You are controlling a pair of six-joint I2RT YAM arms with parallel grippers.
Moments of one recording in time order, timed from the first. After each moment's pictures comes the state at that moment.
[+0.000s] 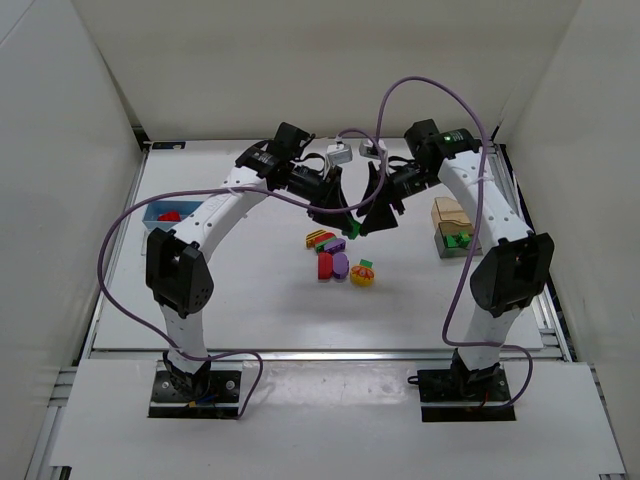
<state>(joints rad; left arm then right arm) -0.54 1.89 1.83 -0.82 1.20 0.34 0.33 1.82 1.86 -1.40 -1.17 -0.85</state>
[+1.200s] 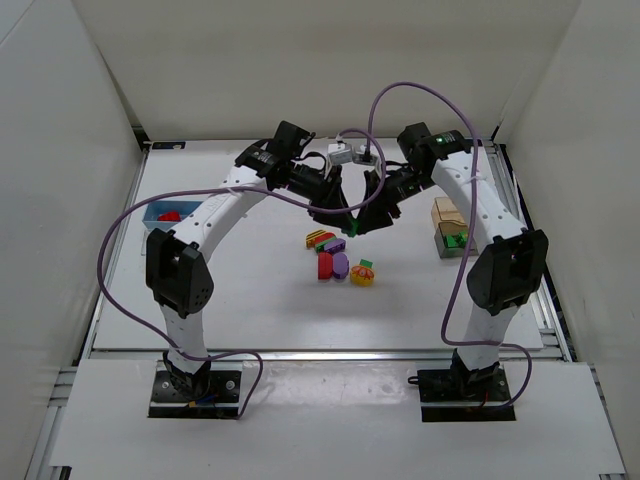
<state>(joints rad) -0.55 1.89 1.85 -0.83 1.13 0.36 0.36 1.84 1.86 -1.41 -1.11 -0.89</state>
